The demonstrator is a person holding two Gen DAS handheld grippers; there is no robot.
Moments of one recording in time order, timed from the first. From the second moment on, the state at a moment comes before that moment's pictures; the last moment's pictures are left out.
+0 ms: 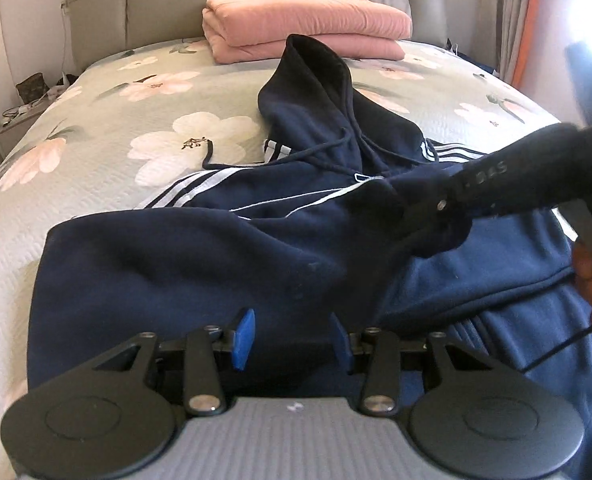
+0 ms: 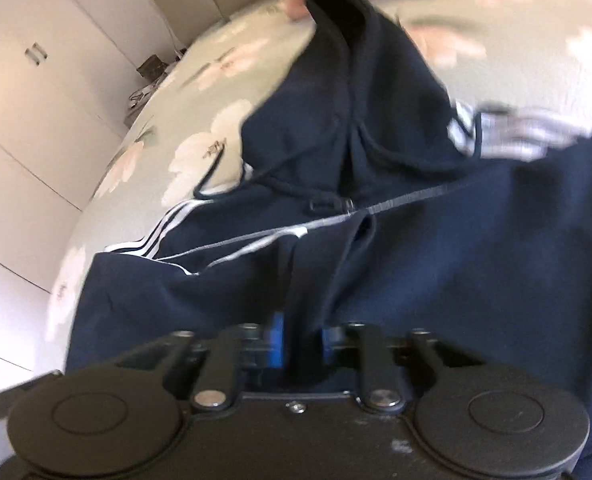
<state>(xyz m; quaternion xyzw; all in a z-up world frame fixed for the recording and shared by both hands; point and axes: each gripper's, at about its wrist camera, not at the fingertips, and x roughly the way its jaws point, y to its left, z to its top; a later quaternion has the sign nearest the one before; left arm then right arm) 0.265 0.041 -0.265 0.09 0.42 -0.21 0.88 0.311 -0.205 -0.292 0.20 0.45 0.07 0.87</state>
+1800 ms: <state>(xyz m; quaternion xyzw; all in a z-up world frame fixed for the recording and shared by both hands) 0.284 0.035 -0.276 0.09 0.46 -0.24 0.85 0.293 -0.289 -0.319 0.00 0.53 -0.03 0.85</state>
